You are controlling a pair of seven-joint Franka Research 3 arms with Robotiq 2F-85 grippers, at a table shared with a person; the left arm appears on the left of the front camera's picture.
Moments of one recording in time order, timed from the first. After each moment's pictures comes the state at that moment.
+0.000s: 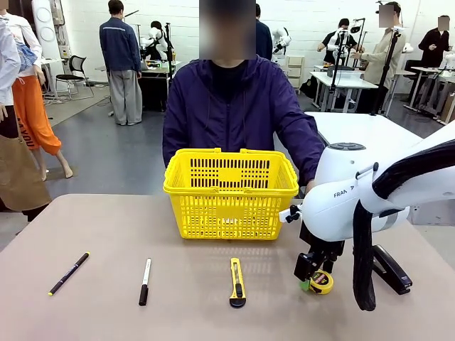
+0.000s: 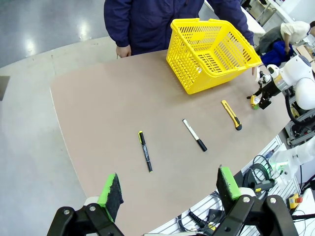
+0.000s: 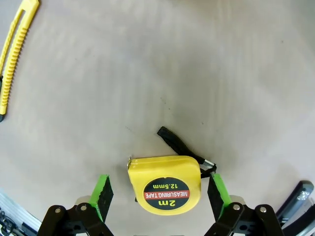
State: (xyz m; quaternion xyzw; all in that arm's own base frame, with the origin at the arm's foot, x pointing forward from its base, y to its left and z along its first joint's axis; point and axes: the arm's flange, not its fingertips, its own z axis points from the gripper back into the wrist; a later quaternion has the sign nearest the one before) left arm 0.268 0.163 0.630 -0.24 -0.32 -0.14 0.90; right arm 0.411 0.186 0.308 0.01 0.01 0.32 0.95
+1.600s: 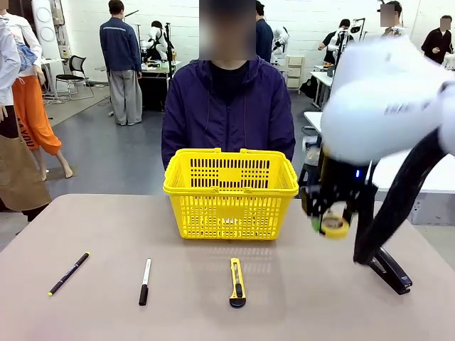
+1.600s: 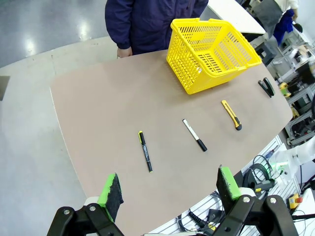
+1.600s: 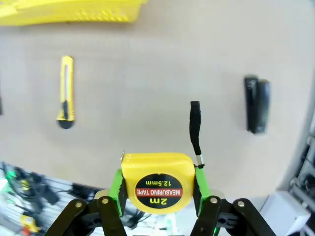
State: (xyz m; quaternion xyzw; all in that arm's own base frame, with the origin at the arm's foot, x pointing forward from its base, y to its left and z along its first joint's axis) left arm 0.268 0.163 0.630 -0.24 -0.32 -0.14 0.90; right arm 0.352 0.209 0.523 -0.03 -0.05 0.07 1.00
